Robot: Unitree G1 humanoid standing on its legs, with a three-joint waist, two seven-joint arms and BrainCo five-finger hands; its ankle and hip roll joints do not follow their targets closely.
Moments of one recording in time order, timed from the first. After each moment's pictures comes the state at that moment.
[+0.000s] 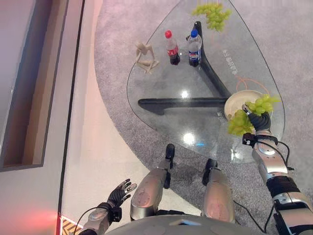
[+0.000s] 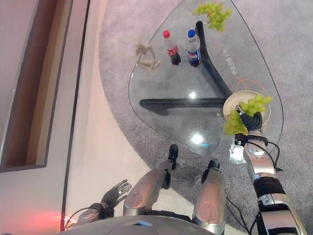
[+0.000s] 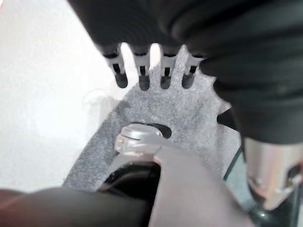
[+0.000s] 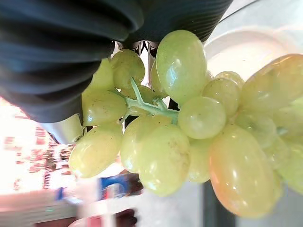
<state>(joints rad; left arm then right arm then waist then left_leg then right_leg) 0.08 0.25 -0.35 1.08 -0.51 -0.26 -0.25 -0.22 -0.54 0.05 0.53 0.33 -0.28 -0.24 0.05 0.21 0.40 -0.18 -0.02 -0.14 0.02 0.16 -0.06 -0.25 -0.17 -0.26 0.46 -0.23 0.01</state>
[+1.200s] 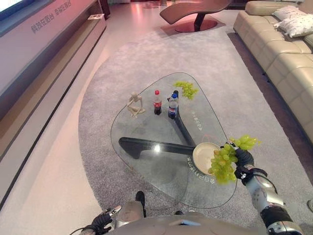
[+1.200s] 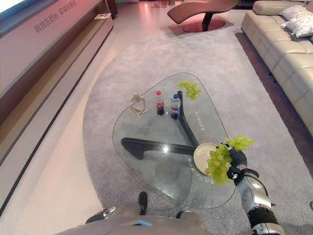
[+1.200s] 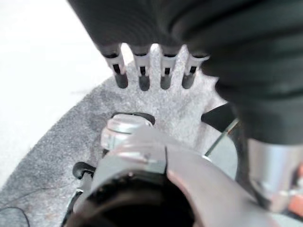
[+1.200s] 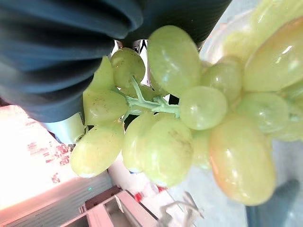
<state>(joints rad) 0.14 0.27 -0.18 1.18 -0.41 -0.09 -0.16 0.02 -0.43 0.03 0.58 0.69 -0.09 0.17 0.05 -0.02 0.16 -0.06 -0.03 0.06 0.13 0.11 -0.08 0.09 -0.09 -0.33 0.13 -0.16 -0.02</state>
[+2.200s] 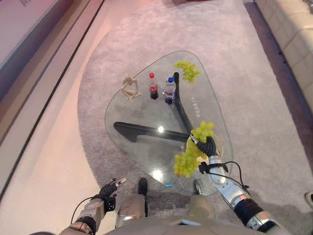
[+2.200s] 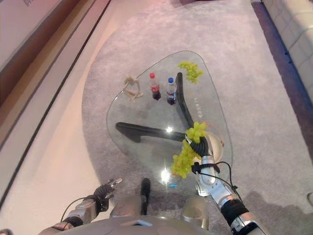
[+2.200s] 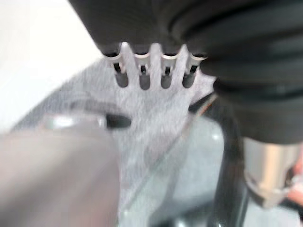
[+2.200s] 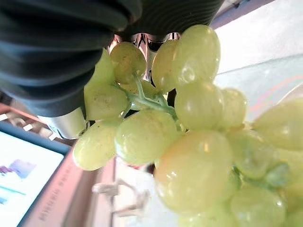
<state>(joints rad) -0.02 0.23 -0.21 1.11 -0.45 -0.05 -0.09 -0.08 -0.40 0.44 0.51 -0.14 -0.37 -0.58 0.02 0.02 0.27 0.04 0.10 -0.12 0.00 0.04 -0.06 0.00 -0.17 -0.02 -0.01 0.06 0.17</state>
